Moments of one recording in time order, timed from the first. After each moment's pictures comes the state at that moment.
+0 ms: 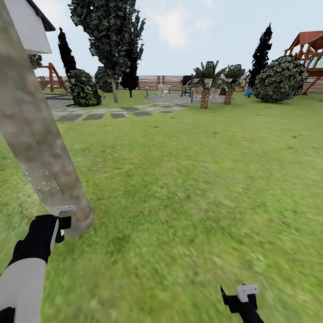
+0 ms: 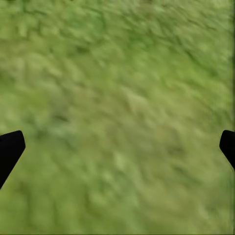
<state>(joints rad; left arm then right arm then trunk) -0.76 0.16 0.44 -0.89 -0.37 0.72 -0.10 -0.47 -0.11 -0.30 -0.06 0.39 -0.60 0.02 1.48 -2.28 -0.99</state>
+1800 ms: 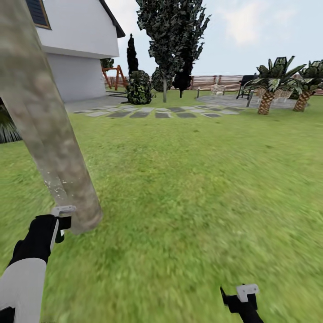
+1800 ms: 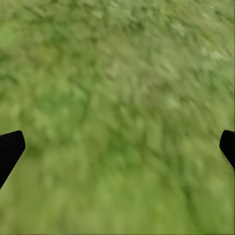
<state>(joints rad) -0.76 0.16 0.44 -0.89 -0.37 0.72 -0.10 -0.47 -0.11 -0.30 -0.06 0.39 -0.60 0.02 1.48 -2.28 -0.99</state>
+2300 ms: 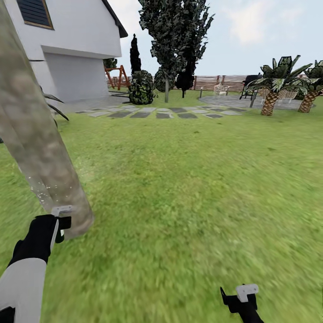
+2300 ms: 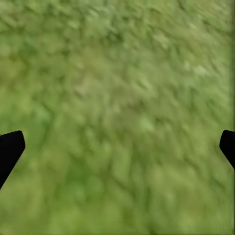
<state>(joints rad) -0.76 0.16 0.44 -0.89 -0.37 0.72 -0.10 -0.47 -0.11 -0.30 -0.06 0.39 -0.60 0.02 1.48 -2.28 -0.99</state>
